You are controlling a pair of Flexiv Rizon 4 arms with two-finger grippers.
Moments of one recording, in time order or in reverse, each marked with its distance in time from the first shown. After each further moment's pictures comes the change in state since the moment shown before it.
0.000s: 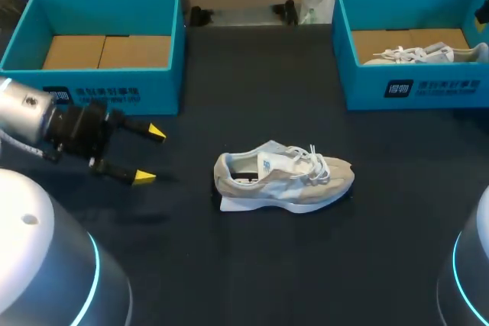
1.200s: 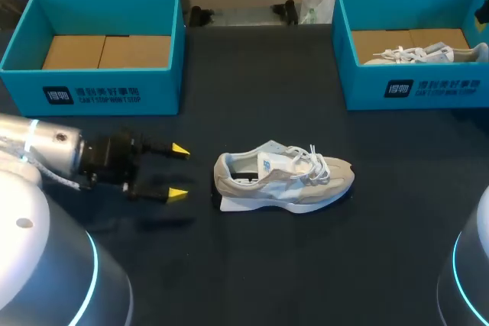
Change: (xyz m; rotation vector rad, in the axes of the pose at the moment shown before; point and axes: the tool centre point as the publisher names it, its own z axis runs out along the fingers) left arm 0.005 0.023 0.065 0.060 -0.093 -0.055; right arm 0.000 0.000 0.000 0.000 0.000 0.000
